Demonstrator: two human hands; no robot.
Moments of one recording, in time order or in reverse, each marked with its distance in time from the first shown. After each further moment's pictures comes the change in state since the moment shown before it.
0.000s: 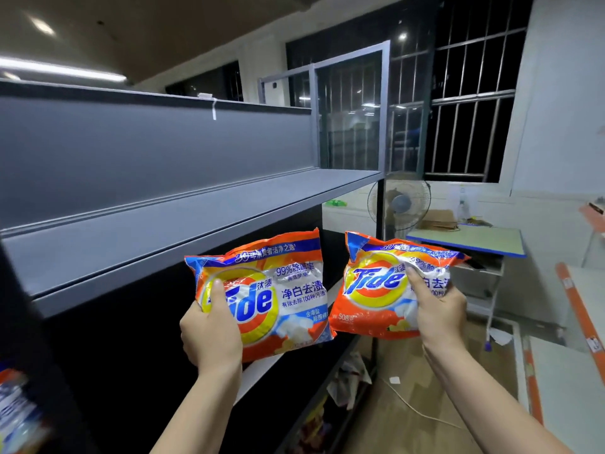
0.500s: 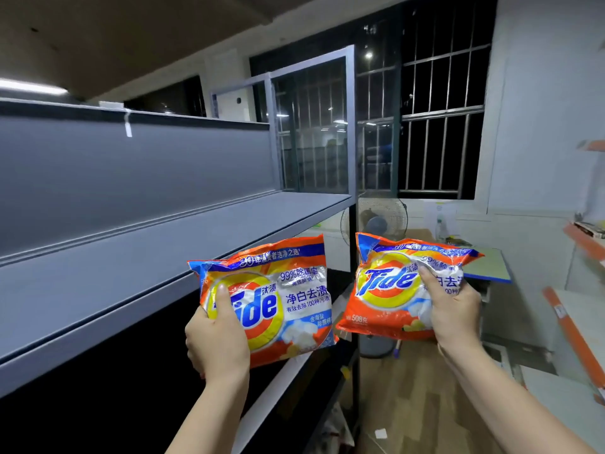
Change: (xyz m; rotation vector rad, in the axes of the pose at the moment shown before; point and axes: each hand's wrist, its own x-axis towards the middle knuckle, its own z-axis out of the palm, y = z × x) left_hand 0.066 -0.035 0.250 0.022 -0.046 0.068; right_hand 0.251 0.067 0.005 -0.060 0.098 -0.127
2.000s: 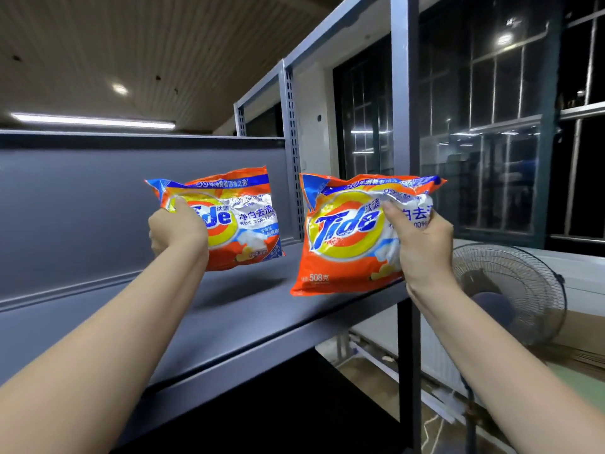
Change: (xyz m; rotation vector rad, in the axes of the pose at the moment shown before) left_hand 0.303 0.057 0.451 0.185 0.595 0.124; right_hand 0.472 0.136 0.297 0.485 -0.562 -0.105
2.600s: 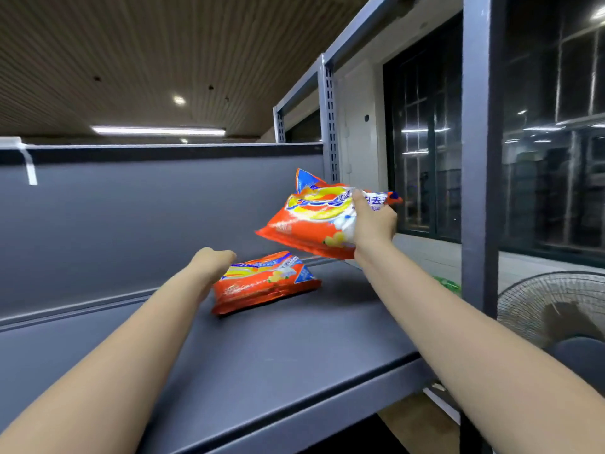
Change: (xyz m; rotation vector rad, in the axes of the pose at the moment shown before) left_hand 0.059 -0.040 0.044 0.523 -0.522 -0.005; right_hand 0.105 0.099 0.135 -0.004 0.087 0.396
